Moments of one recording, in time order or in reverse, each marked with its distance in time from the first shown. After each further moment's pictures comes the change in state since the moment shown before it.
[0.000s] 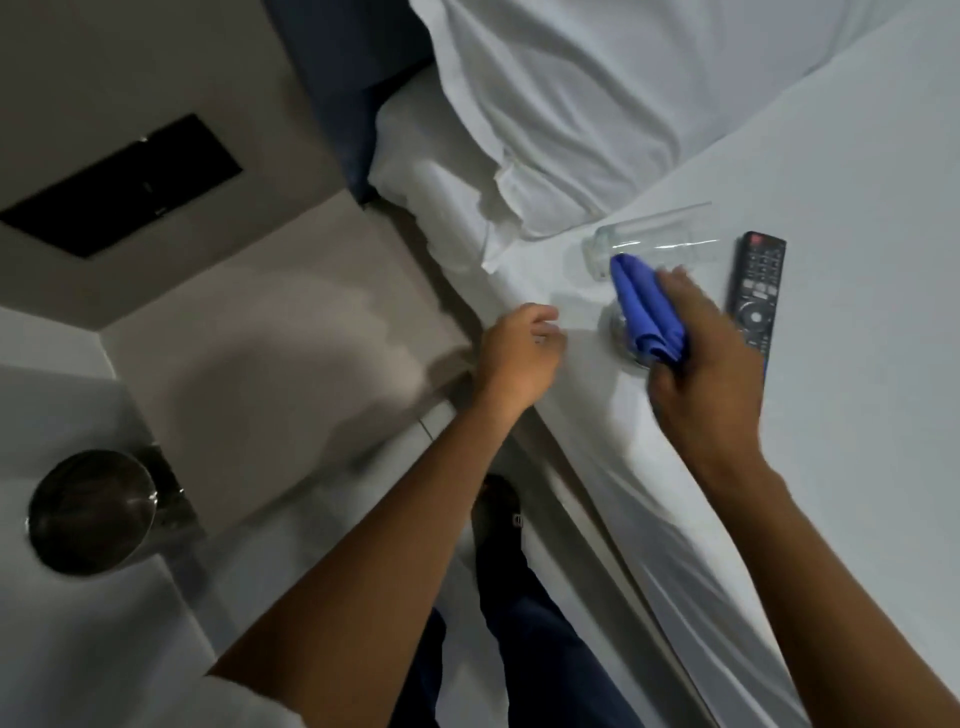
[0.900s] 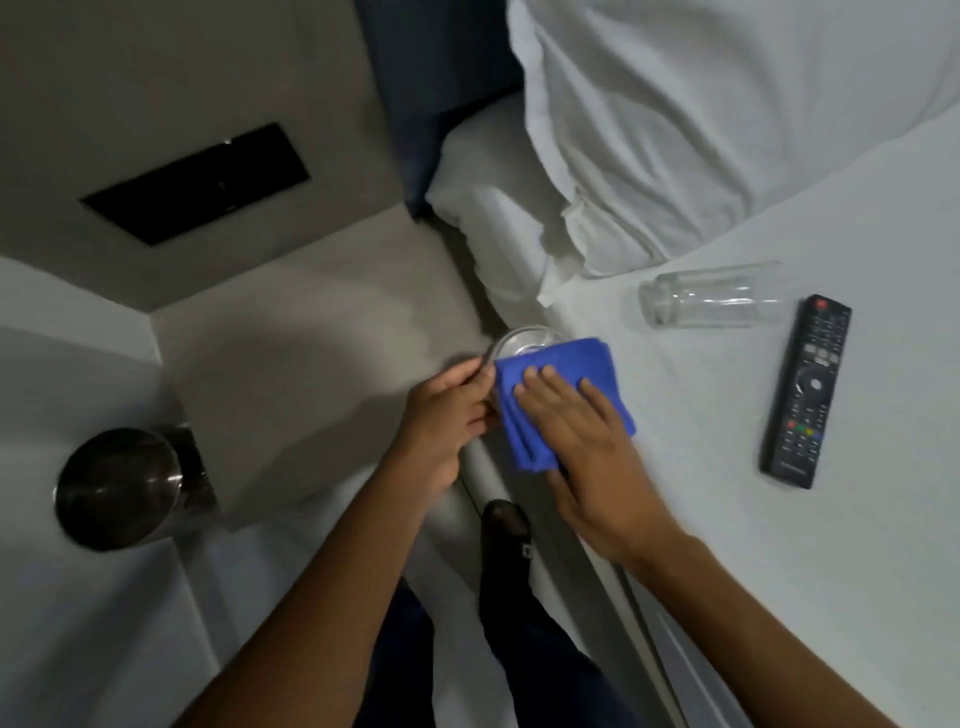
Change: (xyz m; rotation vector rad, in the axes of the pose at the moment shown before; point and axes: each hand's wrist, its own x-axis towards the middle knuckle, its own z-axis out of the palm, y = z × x) left_hand -0.030 -0.041 -0.082 -0.742 0.058 -0.292; right_hand -0.030 -0.034 0.075 -0.086 -0.538 -0.506
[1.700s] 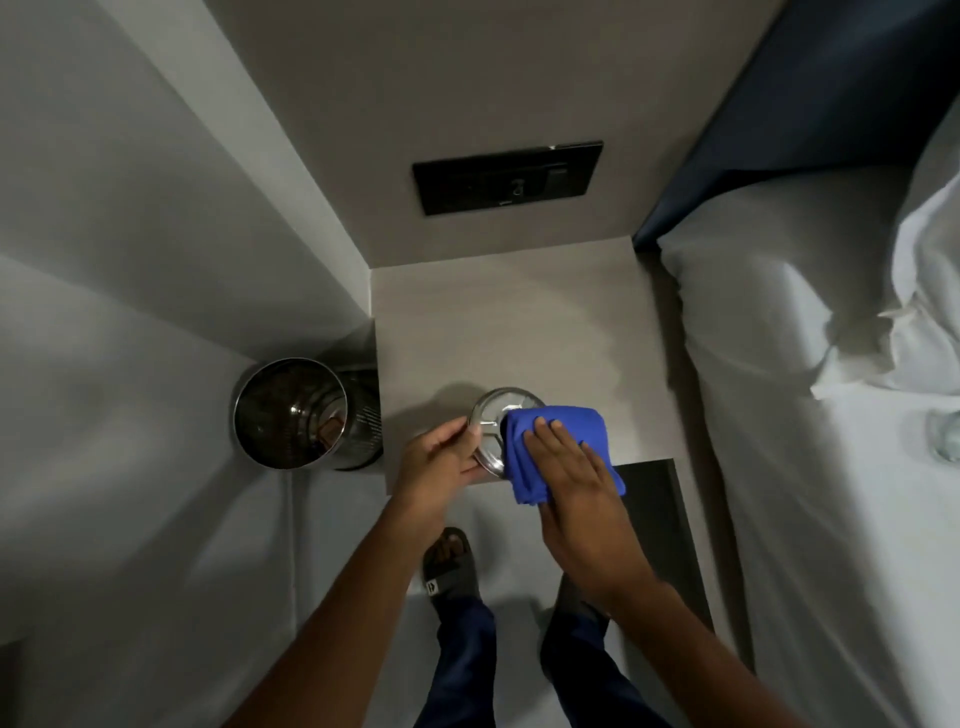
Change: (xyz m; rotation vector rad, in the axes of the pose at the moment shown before) left_hand -0.027 -0.009 -0.243 -0.196 0.352 0.042; right_hand 0.087 -0.138 0.157 0.072 -0.234 -0.009
